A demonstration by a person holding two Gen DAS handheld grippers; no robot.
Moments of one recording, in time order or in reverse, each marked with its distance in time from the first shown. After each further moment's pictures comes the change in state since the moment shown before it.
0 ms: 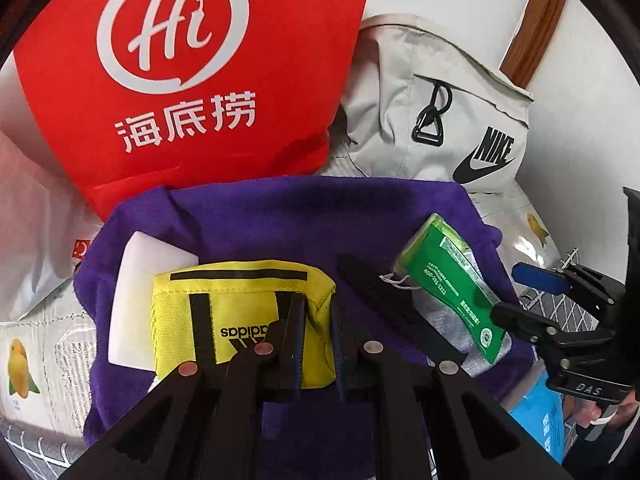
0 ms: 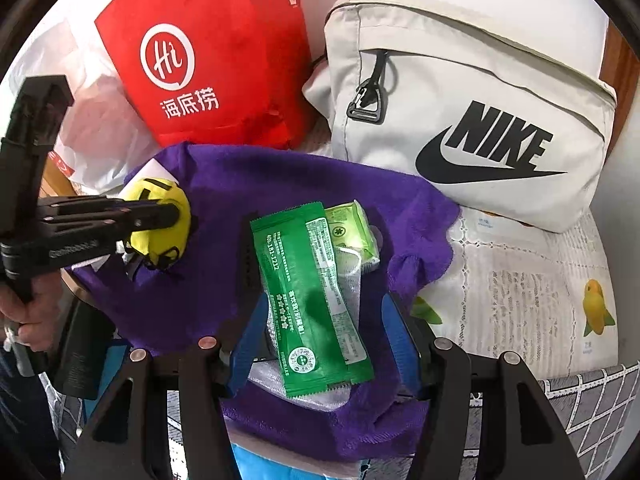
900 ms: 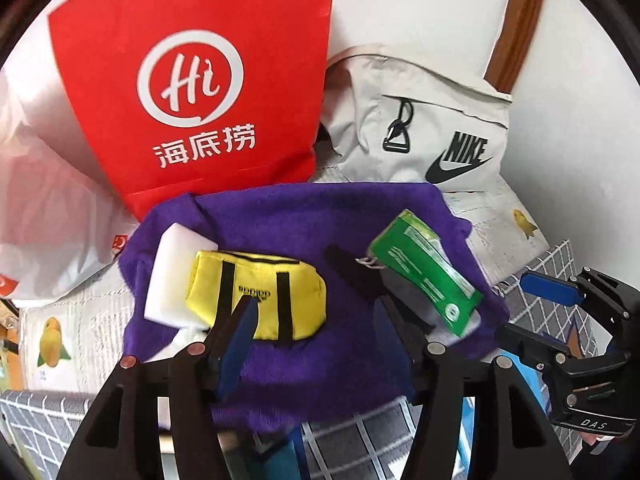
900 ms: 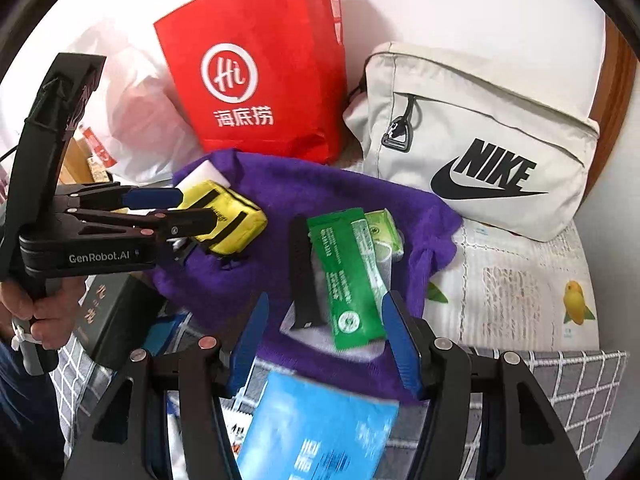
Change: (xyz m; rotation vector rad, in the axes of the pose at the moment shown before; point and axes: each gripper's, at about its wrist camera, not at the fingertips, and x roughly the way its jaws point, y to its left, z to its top) left arm -0.066 -0.026 -0.022 0.021 -0.054 0.070; right arm -0.064 0.041 -0.022 -0.062 -0.055 0.007
